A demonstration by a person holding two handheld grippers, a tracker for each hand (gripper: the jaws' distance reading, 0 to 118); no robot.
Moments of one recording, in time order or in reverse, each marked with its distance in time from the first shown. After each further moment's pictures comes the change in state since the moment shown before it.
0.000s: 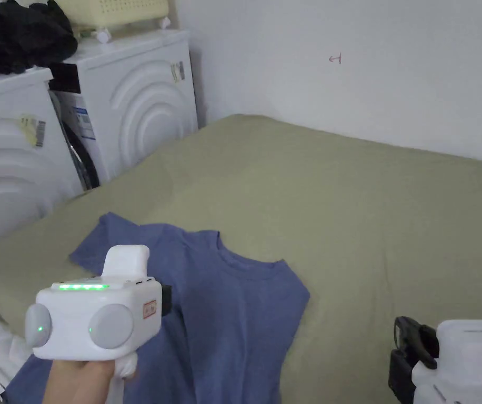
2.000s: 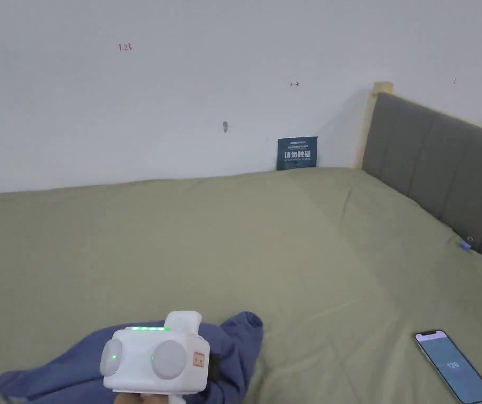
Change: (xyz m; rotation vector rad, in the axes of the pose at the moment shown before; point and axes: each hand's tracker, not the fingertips) left arm 0.559 -0.127 -0.006 -0.296 -0.647 -0.574; right arm 0.232 -0.105 0.252 -0.103 -0.533 -0.299
